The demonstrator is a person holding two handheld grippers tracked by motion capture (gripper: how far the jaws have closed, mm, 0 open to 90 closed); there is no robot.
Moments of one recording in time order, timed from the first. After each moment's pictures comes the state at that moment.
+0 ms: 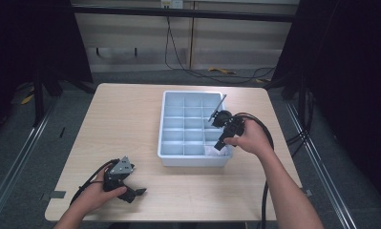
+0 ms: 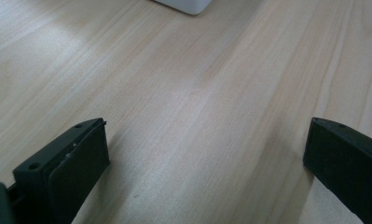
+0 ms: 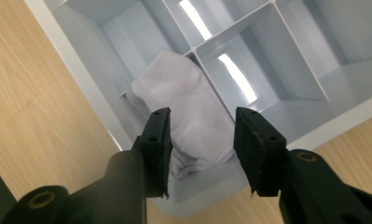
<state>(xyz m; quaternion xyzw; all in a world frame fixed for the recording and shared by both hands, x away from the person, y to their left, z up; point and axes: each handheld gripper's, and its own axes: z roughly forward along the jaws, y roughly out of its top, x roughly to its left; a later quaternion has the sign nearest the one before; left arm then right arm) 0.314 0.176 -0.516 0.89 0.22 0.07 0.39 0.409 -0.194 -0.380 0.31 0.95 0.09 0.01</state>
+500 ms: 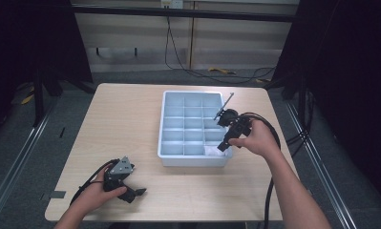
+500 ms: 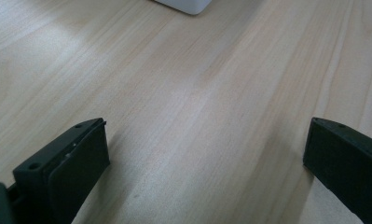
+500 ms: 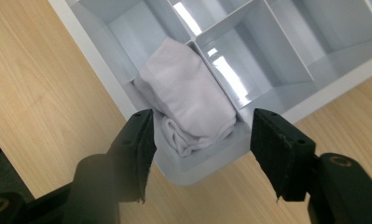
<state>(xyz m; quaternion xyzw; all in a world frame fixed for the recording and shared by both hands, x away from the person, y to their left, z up) 0.314 0.176 -0.516 0.89 0.22 0.07 0.39 0.397 -0.206 -0.364 0.32 0.94 0.10 0.02</state>
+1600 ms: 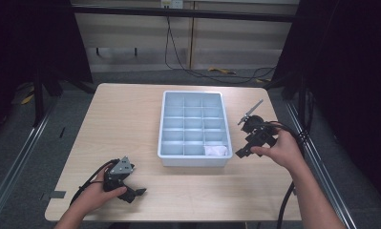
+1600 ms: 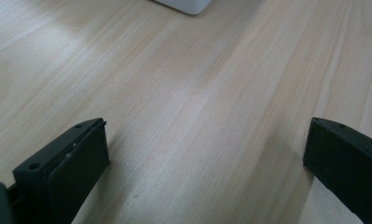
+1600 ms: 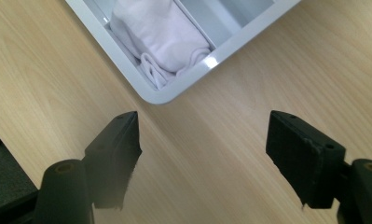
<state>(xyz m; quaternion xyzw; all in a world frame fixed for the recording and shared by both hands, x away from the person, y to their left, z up) 0.314 0.176 -0.516 0.89 0.22 0.07 0.39 0.362 -0.264 -0.362 0.37 0.92 0.13 0.04</state>
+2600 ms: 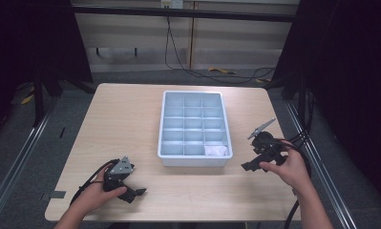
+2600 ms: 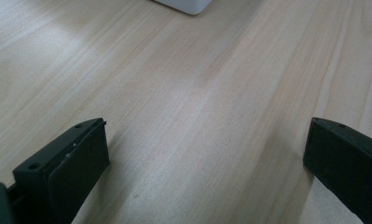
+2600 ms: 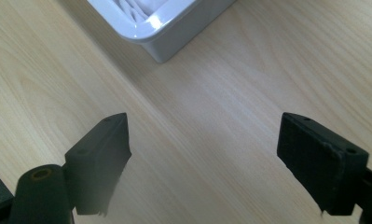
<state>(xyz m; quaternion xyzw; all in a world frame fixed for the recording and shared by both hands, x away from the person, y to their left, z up) 0.314 0.176 -0.516 0.89 0.22 0.07 0.39 0.330 -0.294 -0.401 0.40 0.90 0.17 0.06</state>
